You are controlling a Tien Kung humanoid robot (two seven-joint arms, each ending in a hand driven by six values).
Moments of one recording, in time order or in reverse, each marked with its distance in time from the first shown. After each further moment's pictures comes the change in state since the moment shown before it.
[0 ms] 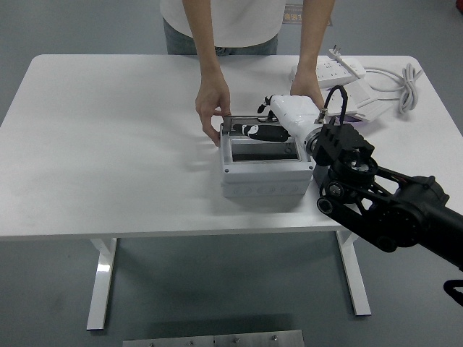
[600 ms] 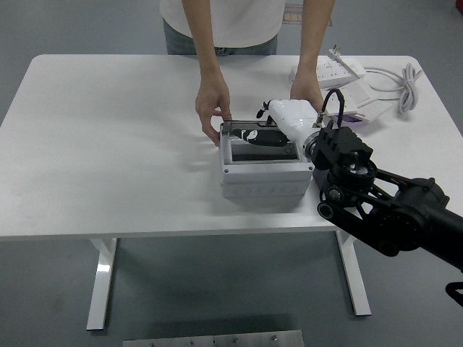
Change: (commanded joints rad) left arm 0.000 0.001 -0.001 -0.001 0.000 -0.001 0.003; right arm -0.007 -0.005 -0.017 0.028 -0.008 0.035 -0.021
